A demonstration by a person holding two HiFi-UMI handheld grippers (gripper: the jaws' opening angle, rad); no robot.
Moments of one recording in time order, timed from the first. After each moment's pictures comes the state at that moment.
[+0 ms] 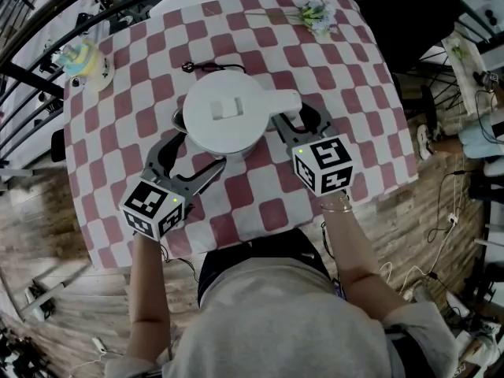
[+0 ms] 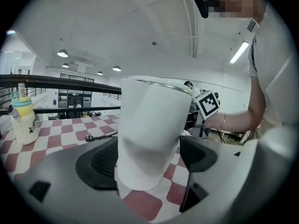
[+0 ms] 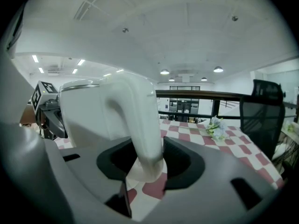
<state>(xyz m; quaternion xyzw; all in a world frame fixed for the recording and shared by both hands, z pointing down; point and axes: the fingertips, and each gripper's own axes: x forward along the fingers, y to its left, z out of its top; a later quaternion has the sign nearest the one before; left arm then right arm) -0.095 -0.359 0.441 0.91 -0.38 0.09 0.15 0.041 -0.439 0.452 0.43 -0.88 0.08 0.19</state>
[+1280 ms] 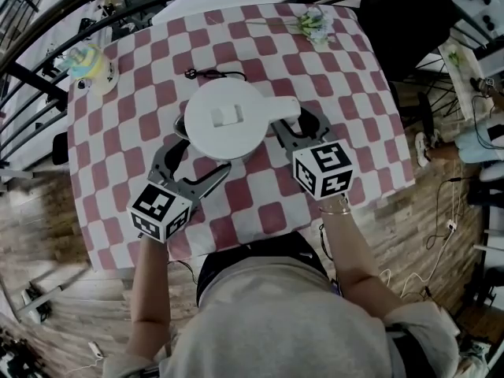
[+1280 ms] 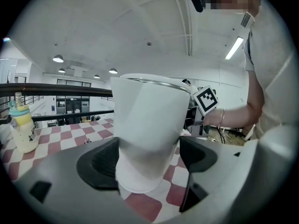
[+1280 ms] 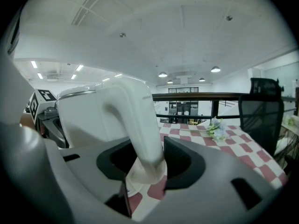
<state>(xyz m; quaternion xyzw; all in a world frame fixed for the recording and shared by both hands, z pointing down) -0.084 -0.355 0.432 0.91 -0.37 0.09 0.13 0.041 -0.435 0.439 0.43 -0.88 0.09 0.17</state>
